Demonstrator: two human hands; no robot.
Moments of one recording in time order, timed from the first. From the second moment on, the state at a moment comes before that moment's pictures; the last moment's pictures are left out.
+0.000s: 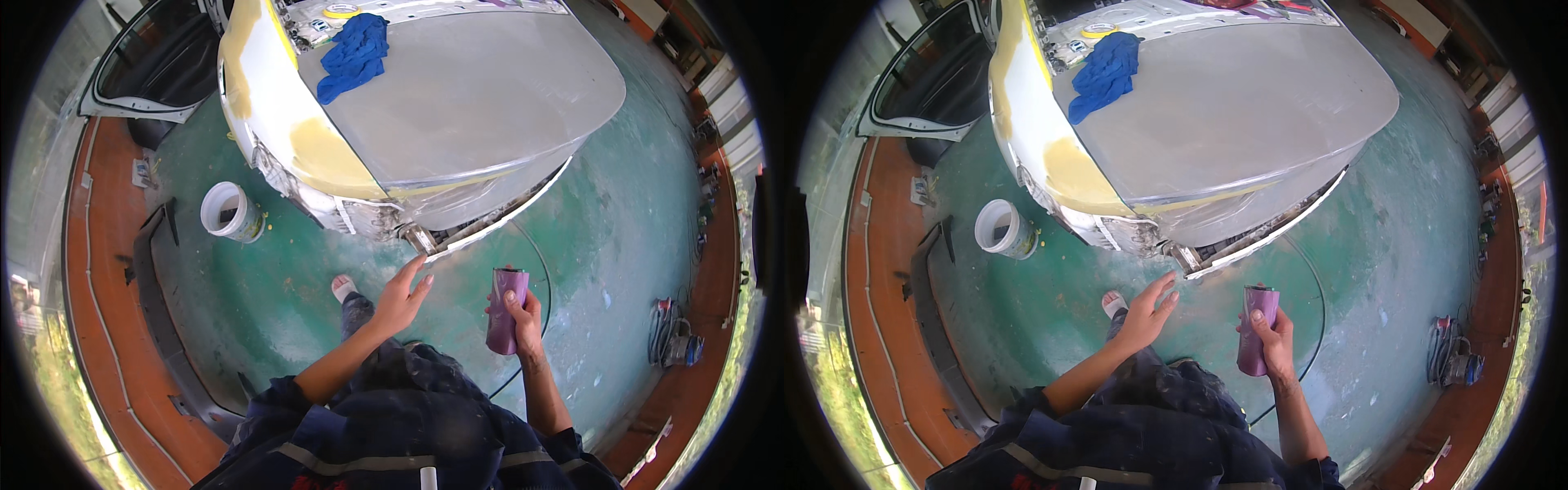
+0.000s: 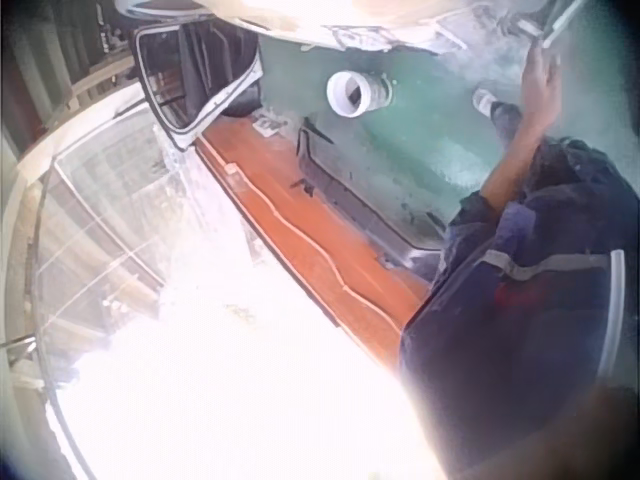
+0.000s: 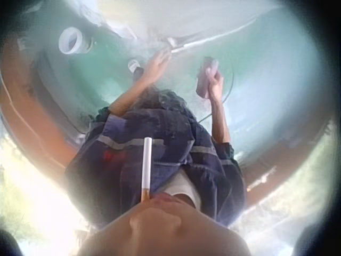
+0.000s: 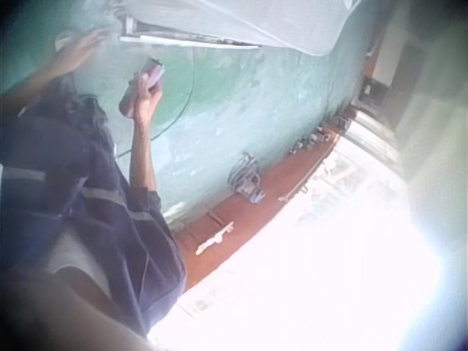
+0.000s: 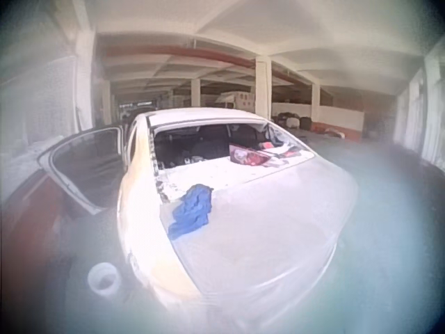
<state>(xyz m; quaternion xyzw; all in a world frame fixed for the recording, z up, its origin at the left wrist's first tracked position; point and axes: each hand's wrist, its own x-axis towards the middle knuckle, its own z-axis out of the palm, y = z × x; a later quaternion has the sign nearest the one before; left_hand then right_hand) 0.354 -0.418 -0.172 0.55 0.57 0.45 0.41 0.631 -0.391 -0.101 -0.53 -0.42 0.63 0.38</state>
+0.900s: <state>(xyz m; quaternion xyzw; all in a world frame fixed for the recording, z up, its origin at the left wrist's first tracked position) 0.362 -0.323 -0.147 0.29 0.65 0.70 0.06 0.611 -0.281 -0.071 -0.47 -0.59 0.65 0.11</state>
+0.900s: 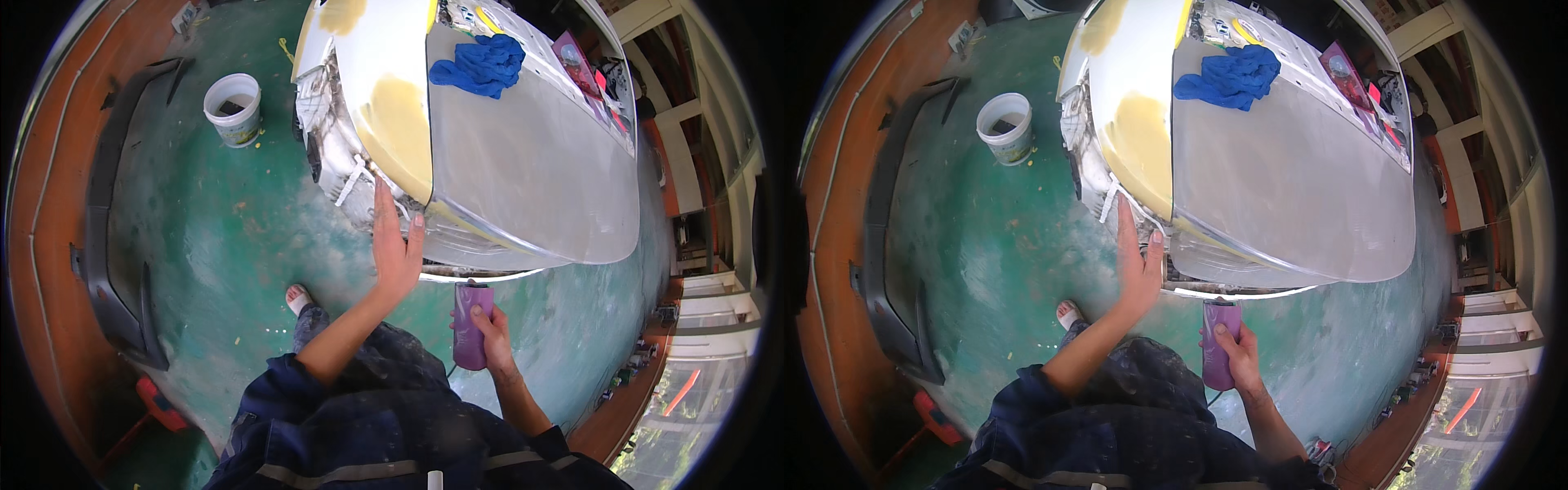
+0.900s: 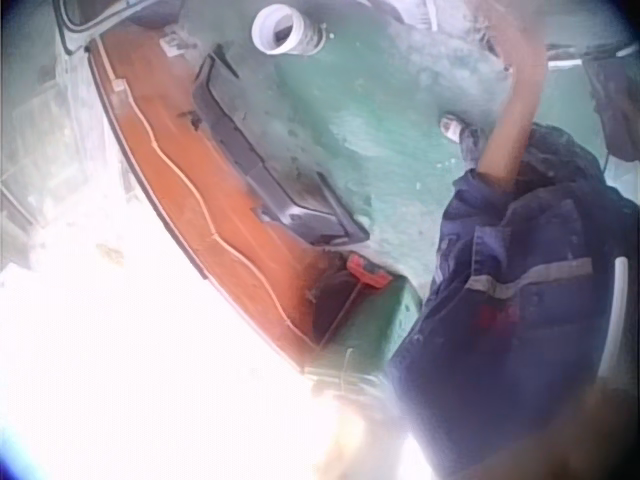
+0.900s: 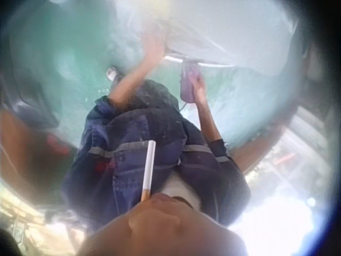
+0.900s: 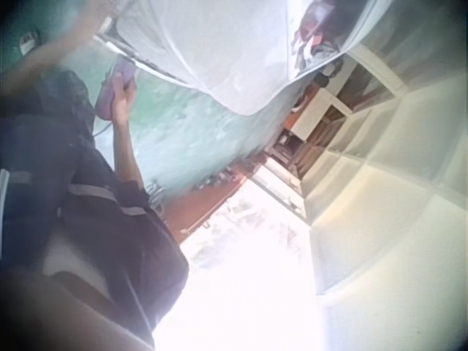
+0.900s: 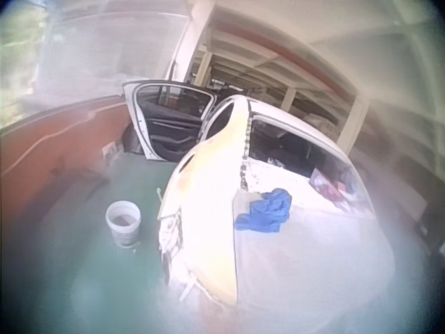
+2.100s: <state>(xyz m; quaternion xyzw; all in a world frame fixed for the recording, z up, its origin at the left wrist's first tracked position) 0.327 -0.258 -0.173 0.00 0.72 0.68 -0.12 0.681 -0.181 -0.070 -0.34 -0.68 0.66 -0.02</state>
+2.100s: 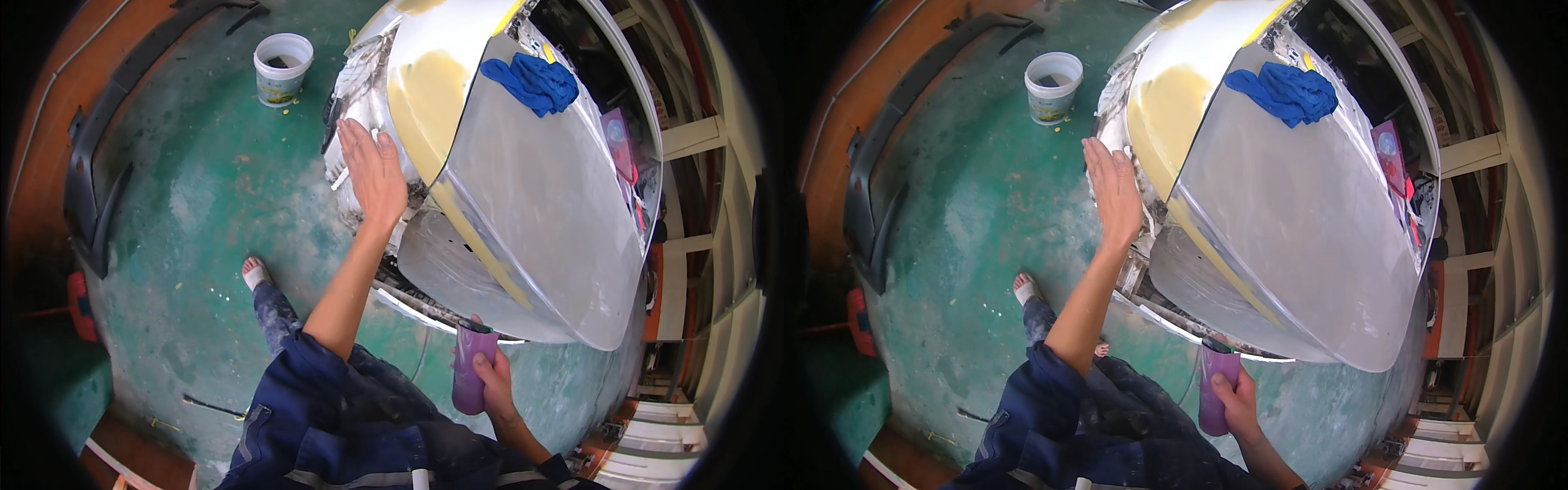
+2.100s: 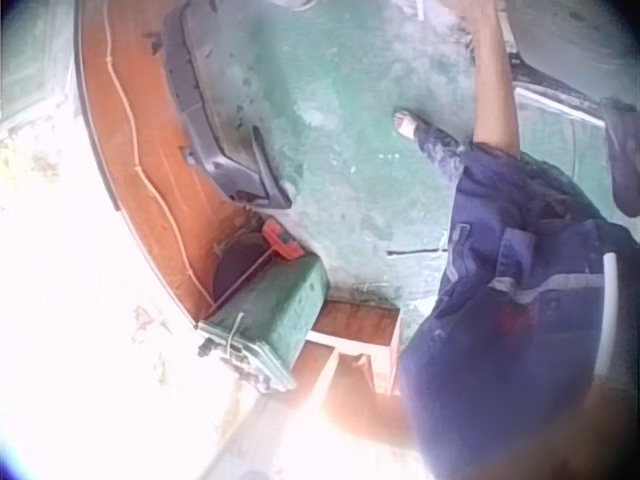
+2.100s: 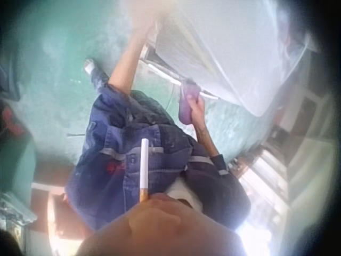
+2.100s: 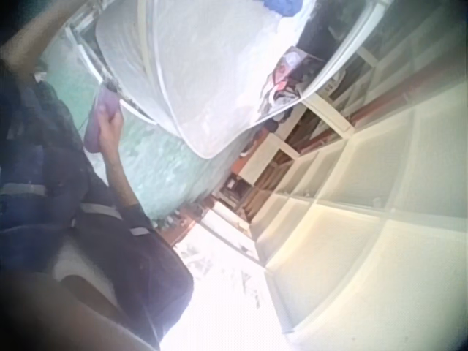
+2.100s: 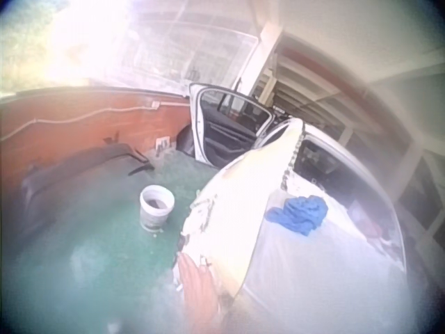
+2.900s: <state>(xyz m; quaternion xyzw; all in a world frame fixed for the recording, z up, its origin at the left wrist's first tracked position) 0.507 -0.366 -0.189 0.15 0.33 0.81 0.46 0.583 -0.213 -0.150 -0.18 -0.66 0.73 0.03</state>
